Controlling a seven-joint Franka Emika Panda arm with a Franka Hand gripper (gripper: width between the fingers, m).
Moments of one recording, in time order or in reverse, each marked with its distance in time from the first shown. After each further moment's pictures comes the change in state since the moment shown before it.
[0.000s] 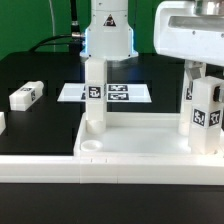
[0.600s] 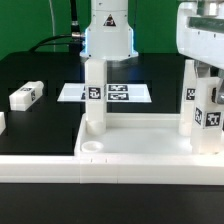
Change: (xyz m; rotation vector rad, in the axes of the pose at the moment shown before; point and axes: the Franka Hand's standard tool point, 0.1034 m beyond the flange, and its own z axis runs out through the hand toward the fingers) arm -0.003 0.000 0.000 -0.001 -0.007 0.231
